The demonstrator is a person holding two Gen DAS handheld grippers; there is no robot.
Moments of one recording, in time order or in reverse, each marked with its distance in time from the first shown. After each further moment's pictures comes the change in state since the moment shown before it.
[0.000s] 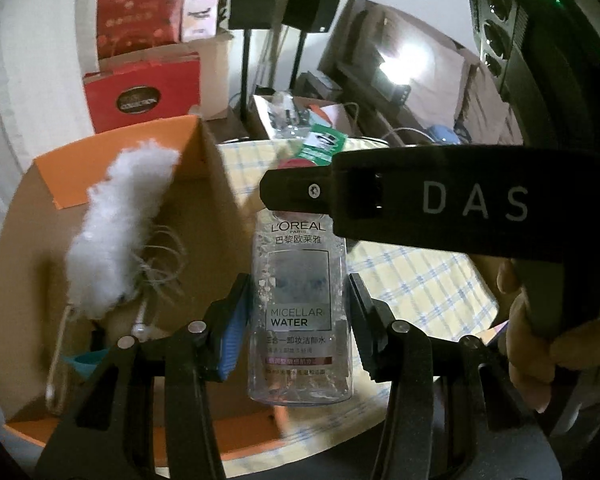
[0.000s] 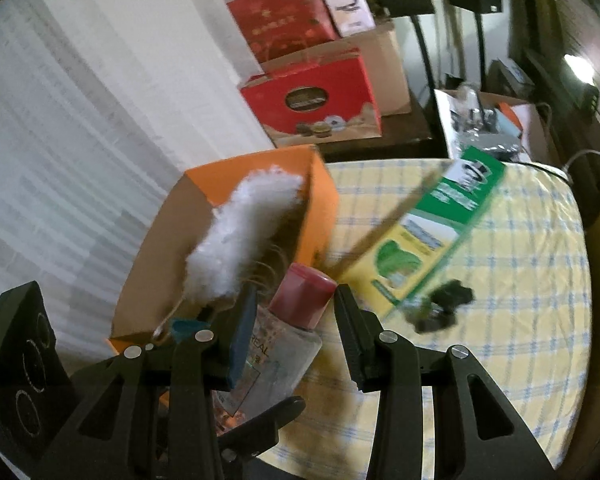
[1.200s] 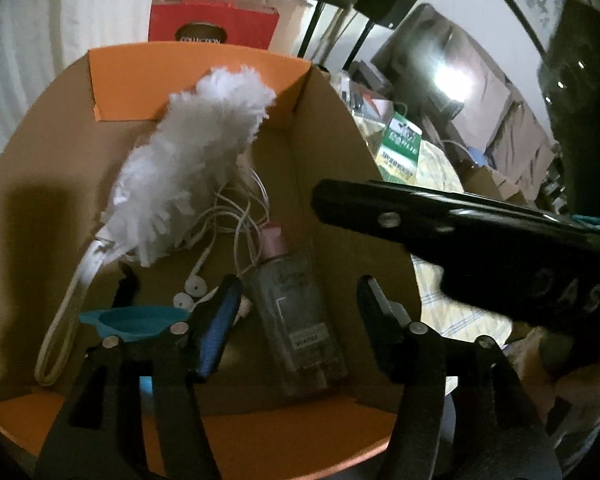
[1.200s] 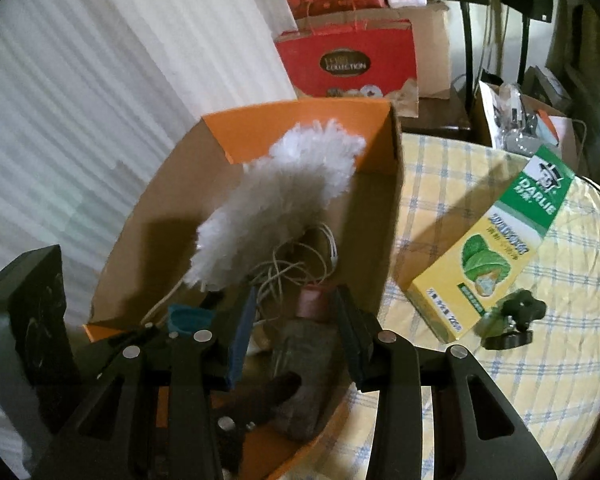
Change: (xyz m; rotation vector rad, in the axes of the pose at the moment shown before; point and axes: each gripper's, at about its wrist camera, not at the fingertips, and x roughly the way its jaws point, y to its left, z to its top) left arm 0.015 0.087 -0.038 -0.233 0.061 -0.017; right arm 0.069 0.042 -0.011 -0.107 0.090 -0.016
